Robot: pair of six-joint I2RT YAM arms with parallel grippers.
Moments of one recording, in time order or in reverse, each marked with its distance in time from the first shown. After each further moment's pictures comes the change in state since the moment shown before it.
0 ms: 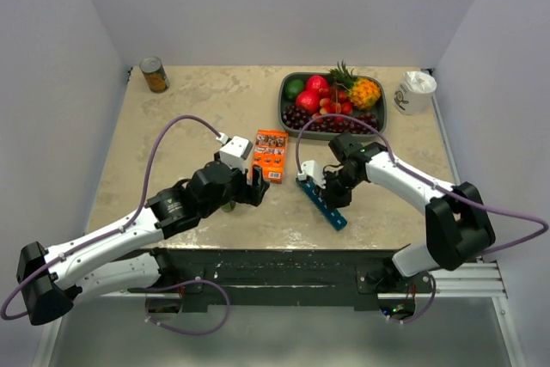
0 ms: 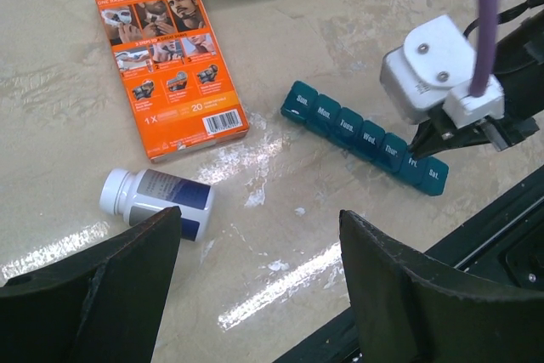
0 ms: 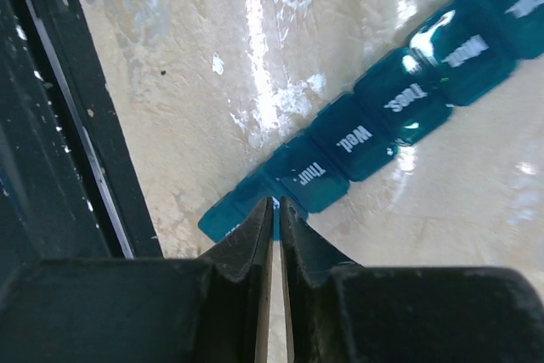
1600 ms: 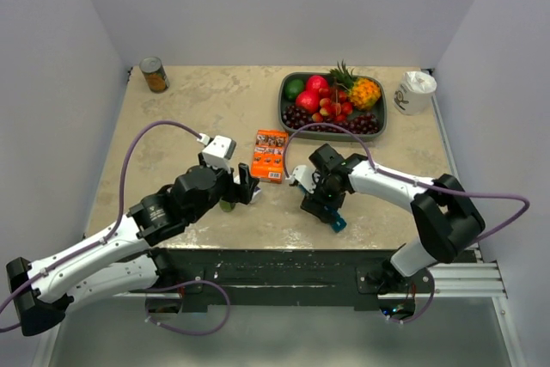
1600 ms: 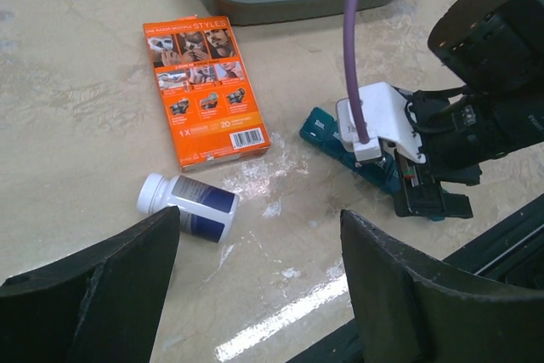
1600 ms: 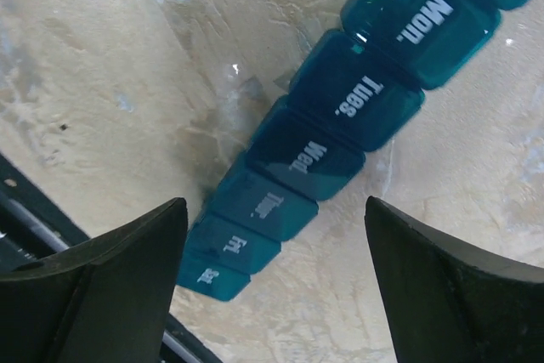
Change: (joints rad) left arm 0.000 -0.129 -0.008 -0.045 -0.077 0.001; right arm 0.150 0.033 -0.048 0.160 0.324 0.335
